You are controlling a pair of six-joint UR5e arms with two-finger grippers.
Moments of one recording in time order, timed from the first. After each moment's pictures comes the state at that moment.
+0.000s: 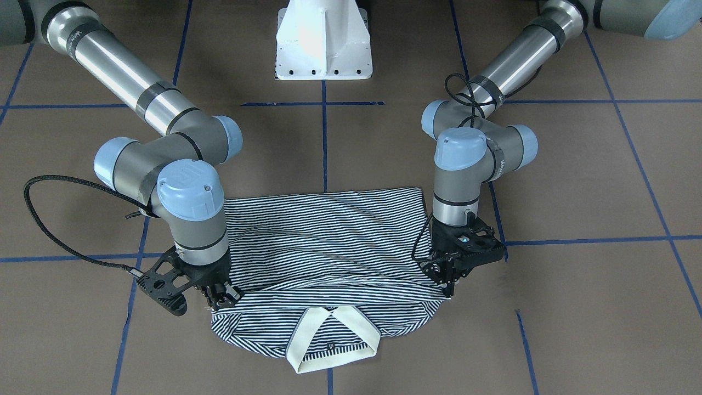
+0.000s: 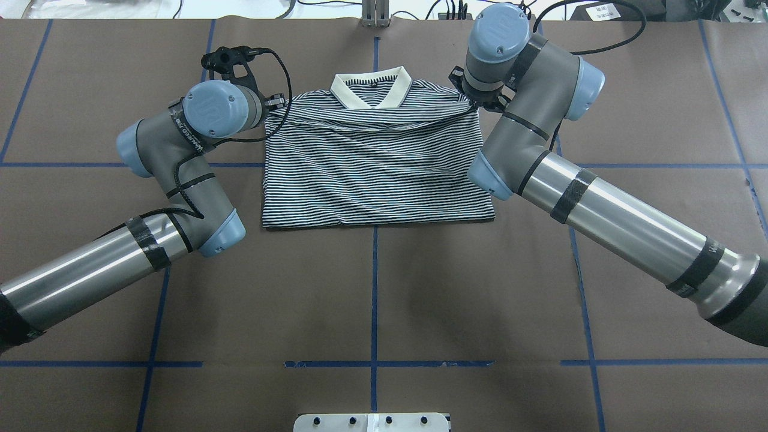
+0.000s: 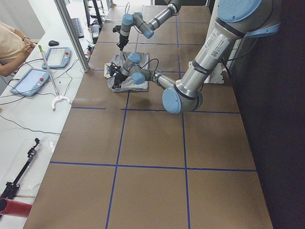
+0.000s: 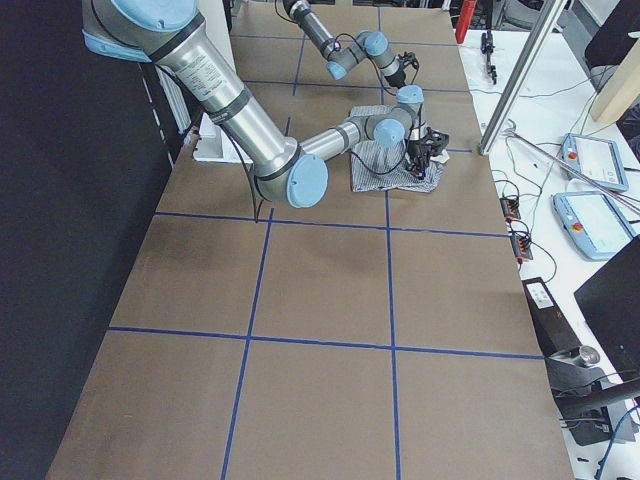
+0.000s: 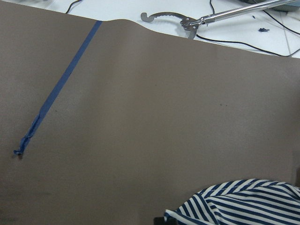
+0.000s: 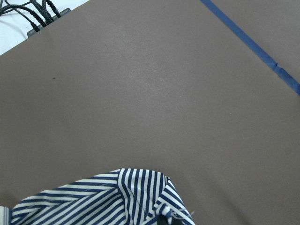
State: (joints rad) left arm -0.72 -2.27 -1.21 -2.15 -1.47 -1.32; right arm 0.80 -0.74 1.13 -1.28 1.75 1.61
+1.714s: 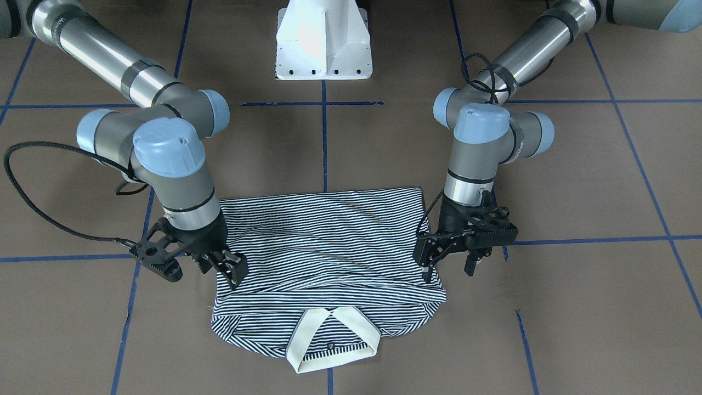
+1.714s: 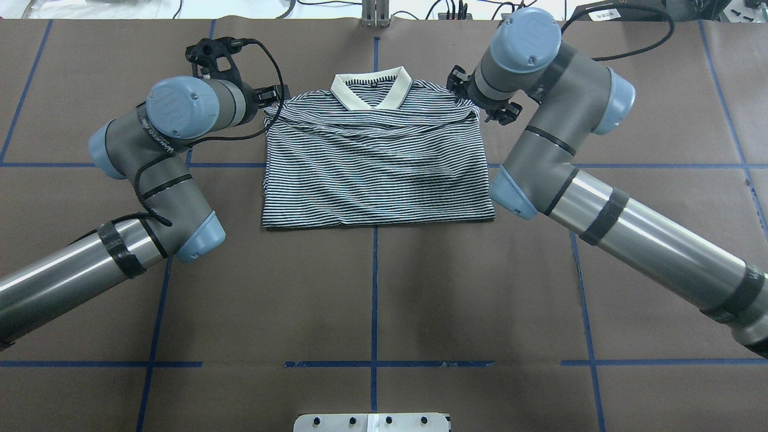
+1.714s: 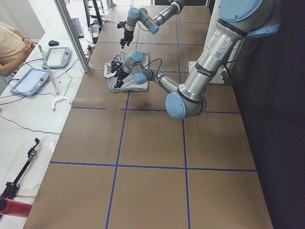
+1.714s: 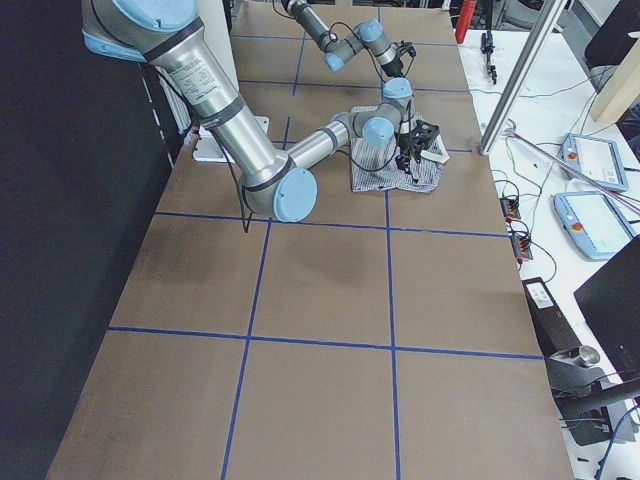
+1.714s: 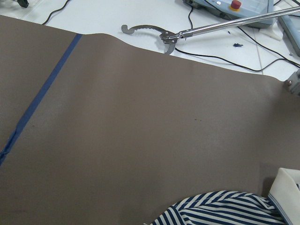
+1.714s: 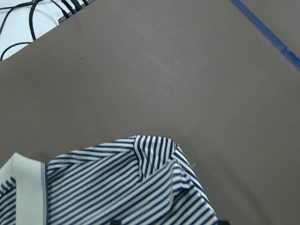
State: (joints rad) left arm -0.74 -2.16 -1.40 -2.22 -1.54 -1.30; right arm 0.79 -0.91 1.44 -1.27 1.81 1.61
